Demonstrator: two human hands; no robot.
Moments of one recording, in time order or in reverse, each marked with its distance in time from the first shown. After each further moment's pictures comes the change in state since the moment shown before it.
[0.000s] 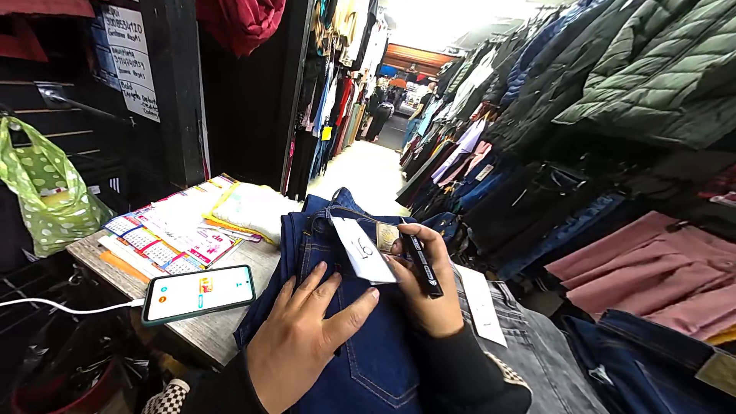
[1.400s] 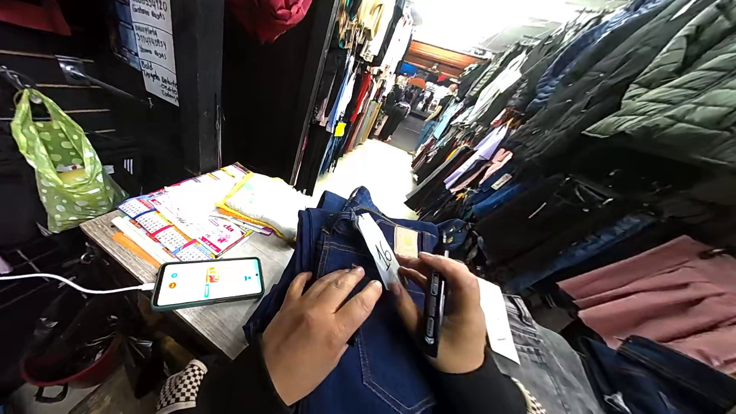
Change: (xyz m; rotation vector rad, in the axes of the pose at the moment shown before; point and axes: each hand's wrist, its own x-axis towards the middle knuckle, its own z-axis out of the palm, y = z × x) left_hand 0.005 -0.003 0.005 -0.016 0.029 -0.079; right_hand -0.016 0.003 -0.005 -0.362 -0.069 -0.380
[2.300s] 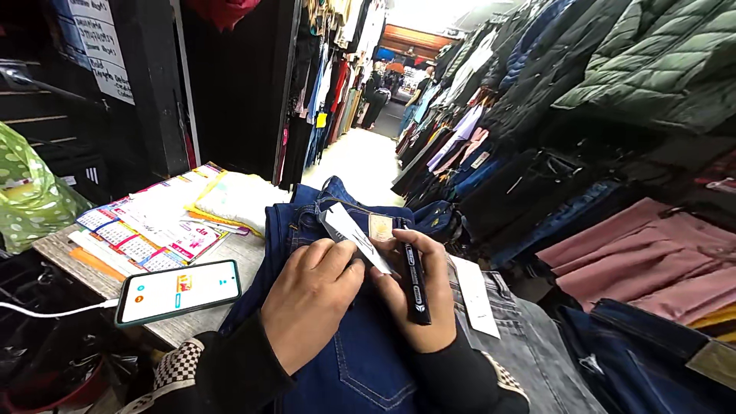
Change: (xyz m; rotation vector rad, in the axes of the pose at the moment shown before) left_hand 0.047 0.002 0.009 0.193 -0.095 0.103; right_hand 0.006 -0.008 0.000 0.103 0.031 0.227
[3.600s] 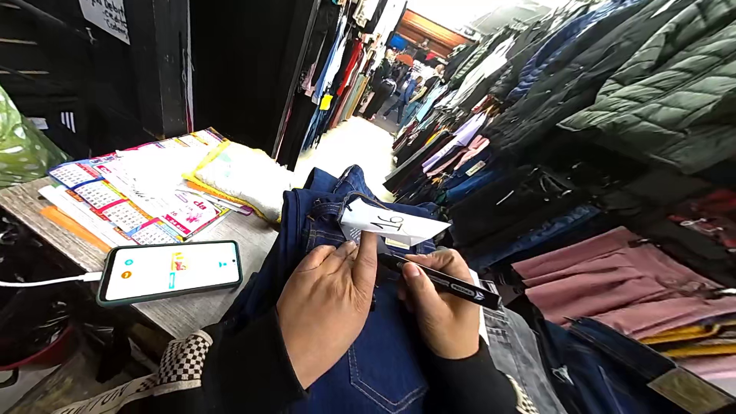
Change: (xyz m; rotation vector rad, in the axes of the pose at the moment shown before) left_hand -0.010 0.005 0.009 0.070 0.031 -0.115; right_hand -0.006 0.010 -0.007 0.207 -0.046 0.240
